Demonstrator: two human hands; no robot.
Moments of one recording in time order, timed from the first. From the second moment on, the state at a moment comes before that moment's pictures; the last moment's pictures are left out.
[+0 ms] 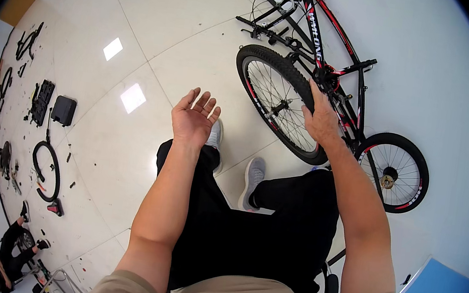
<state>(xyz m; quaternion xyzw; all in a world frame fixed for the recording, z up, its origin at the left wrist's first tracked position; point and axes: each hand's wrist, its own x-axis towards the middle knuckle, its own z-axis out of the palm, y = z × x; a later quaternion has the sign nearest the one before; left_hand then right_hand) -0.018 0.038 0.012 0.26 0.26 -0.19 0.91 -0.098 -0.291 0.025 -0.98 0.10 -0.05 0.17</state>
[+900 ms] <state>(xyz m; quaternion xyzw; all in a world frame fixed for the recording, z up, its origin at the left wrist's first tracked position) -0.038 -0.084 -0.017 0.80 -0.36 -0.32 0.35 -0.009 -0.284 0.032 -0.98 0.17 -0.05 0.12</state>
